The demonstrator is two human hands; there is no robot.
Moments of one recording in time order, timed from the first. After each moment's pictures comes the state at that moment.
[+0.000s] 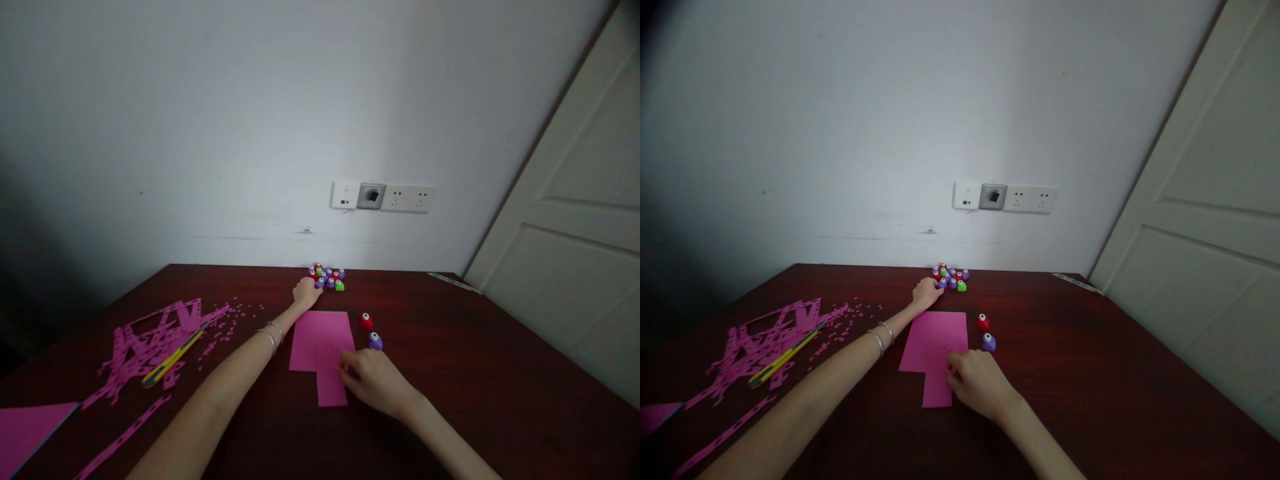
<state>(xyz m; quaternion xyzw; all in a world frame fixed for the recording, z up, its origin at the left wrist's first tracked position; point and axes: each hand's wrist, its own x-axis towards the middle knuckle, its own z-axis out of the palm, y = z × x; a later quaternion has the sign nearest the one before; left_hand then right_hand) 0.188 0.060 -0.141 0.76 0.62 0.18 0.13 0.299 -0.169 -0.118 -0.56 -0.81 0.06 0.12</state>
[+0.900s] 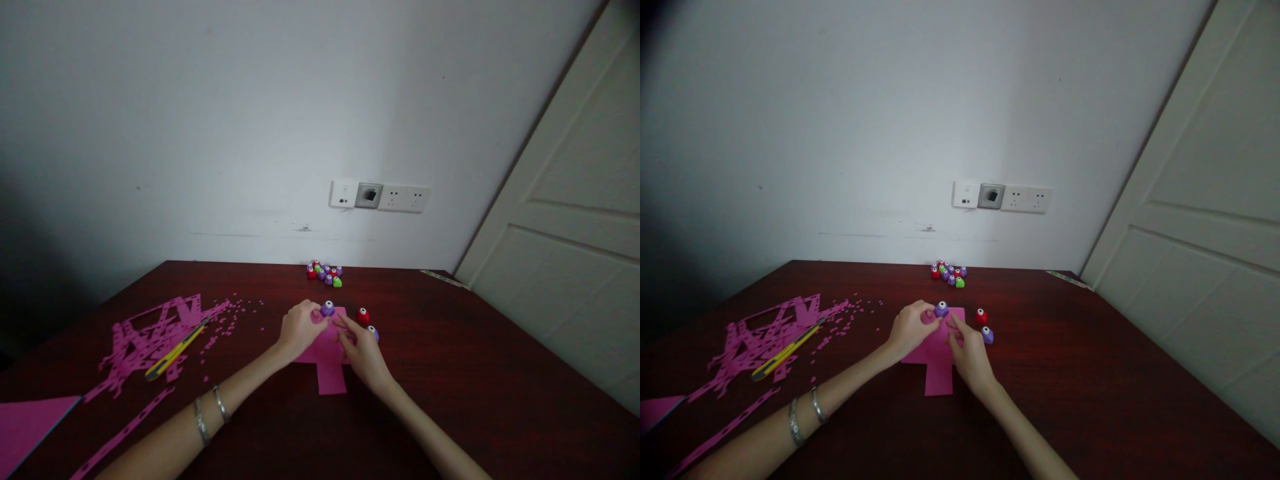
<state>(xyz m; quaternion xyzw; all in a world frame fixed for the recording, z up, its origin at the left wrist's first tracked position) 0.136 -0.072 -0.121 0.81 0.46 0.33 0.17 0.282 -0.140 -0.149 -0.57 -0.60 0.26 0.49</state>
